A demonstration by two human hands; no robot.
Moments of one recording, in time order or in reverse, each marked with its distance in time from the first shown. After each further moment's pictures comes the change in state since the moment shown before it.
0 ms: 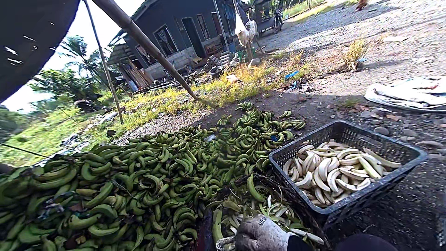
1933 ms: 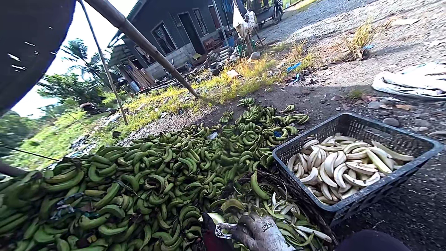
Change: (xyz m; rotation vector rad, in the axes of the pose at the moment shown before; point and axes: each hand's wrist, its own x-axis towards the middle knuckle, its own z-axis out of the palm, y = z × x) left_hand -0.011 -0.005 0.061 -0.123 0.473 0.224; right_hand 0.004 -0.025 0.023 -0.064 0.284 0.224
